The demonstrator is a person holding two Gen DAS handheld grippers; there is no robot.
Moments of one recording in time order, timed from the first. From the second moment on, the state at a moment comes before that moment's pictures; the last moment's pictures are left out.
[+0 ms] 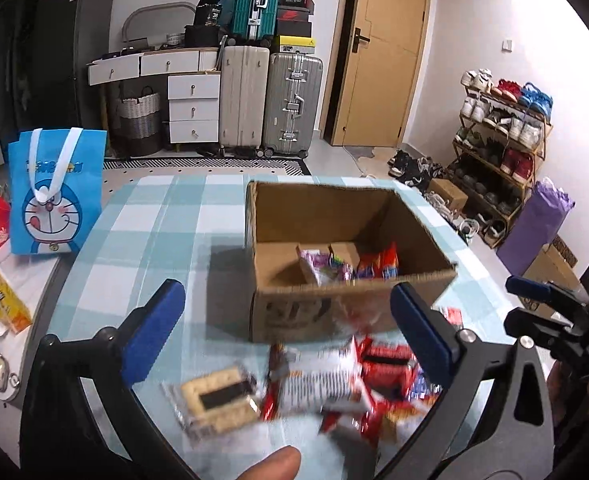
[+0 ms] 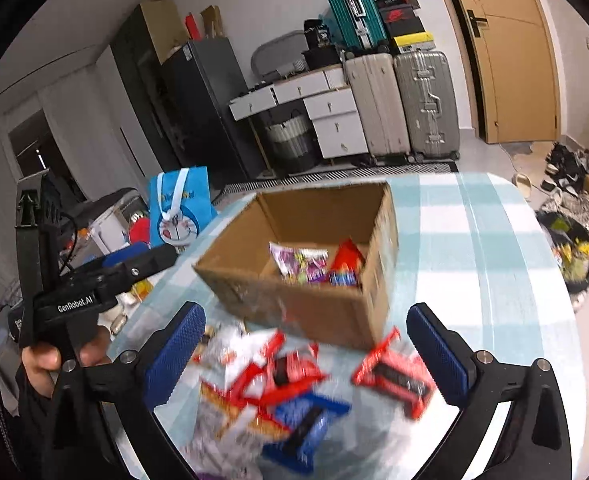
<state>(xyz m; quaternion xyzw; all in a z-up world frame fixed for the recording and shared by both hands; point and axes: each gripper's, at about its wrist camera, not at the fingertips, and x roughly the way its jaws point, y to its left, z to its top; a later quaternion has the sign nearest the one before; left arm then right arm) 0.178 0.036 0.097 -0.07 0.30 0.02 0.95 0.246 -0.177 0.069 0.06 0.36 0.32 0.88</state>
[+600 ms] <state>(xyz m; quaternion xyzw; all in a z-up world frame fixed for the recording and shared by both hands) 0.093 0.027 0.083 -0.07 0.32 0.04 0.94 0.173 -0.216 0.045 0.05 0.40 0.28 0.87</state>
